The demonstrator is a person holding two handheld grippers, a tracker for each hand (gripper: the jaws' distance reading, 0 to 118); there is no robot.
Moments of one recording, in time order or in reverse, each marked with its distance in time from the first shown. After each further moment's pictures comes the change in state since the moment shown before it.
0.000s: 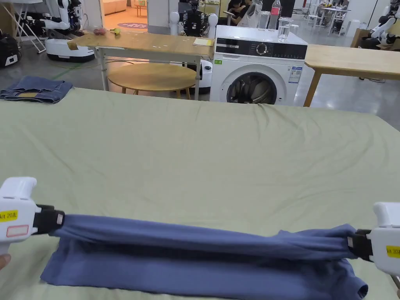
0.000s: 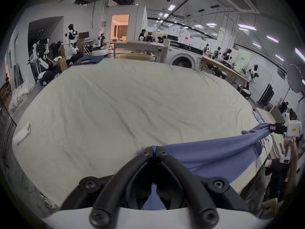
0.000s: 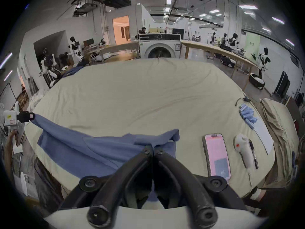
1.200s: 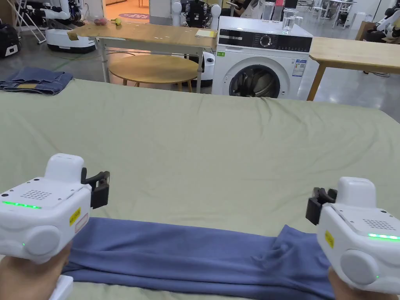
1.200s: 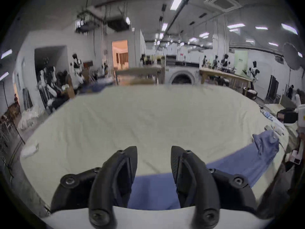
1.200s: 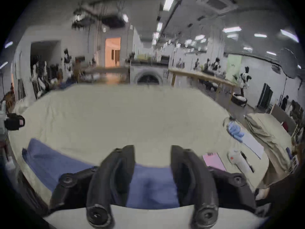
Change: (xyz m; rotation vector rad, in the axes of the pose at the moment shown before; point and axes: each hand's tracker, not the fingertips) left arm 0.108 0.005 -0.005 0.507 0.166 -0.182; right arm -0.098 0.016 -0.012 0.518 -0.104 -0.057
